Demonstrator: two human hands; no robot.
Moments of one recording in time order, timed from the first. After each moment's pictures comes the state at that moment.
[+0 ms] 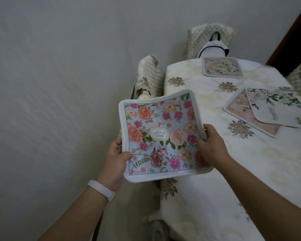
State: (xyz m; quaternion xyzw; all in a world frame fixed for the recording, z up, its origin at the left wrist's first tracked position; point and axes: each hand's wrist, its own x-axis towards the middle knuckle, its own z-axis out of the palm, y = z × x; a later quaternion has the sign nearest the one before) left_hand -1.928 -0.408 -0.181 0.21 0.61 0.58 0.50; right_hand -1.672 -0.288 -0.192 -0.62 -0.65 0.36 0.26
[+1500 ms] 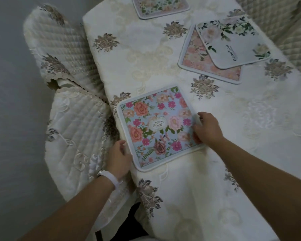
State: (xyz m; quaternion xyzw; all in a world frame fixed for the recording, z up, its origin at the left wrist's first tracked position) left_hand -1.877 -0.218 -0.362 0.47 0.74 0.16 0.46; right_hand -1.552 -0.188 -0.362 -0.81 -0.50 0.29 0.13
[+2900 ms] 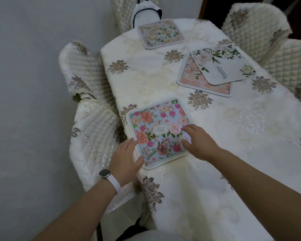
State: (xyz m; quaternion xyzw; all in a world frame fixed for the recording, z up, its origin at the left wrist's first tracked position) left_hand -1.877 -0.259 -0.282 0.75 0.60 0.10 0.27; right_hand -1.593 -0.247 -0.278 -0.68 -0.69 0.23 0.07
